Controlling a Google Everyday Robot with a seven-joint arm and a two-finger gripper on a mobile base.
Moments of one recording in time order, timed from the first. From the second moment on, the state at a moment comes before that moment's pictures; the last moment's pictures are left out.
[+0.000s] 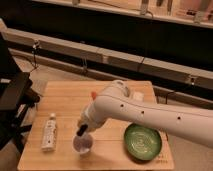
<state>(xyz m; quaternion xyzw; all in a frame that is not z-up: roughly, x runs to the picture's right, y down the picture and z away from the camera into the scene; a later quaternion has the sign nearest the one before) -0.086 0.156 0.626 -0.12 -0.34 -0.41 0.84</state>
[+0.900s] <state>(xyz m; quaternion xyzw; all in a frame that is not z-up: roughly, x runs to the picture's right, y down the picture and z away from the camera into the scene) -0.090 0.186 0.620 -0.16 -0.36 -0.40 0.83</state>
